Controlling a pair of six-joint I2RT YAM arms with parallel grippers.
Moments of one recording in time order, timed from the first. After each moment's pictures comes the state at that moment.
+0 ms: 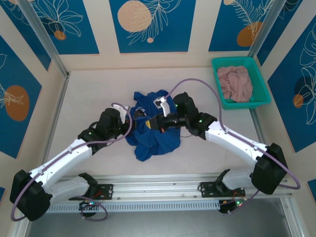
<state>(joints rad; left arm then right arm) -0.60 1.05 0.75 -0.32 0.01 -0.34 0.74 1.31 1.02 -0.22 -0.58 0.42</state>
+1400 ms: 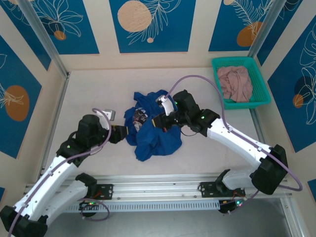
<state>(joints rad) -0.51 0.73 0.71 -0.52 0.24 -0.39 0.74 1.32 1.12 -0.45 -0.43 0.27</state>
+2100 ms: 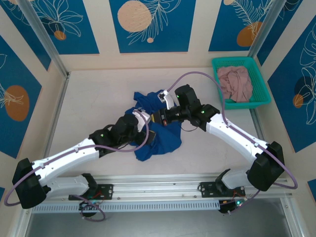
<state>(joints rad) -0.91 1.13 0.86 -0.40 -0.13 -0.20 0.66 1.36 1.16 -0.44 -0.58 0.43</state>
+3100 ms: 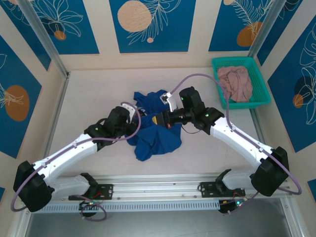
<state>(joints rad) -0.68 1.14 0.86 -0.46 -0.13 -0.24 0.65 1.28 1.09 -0.41 -0.61 0.37</state>
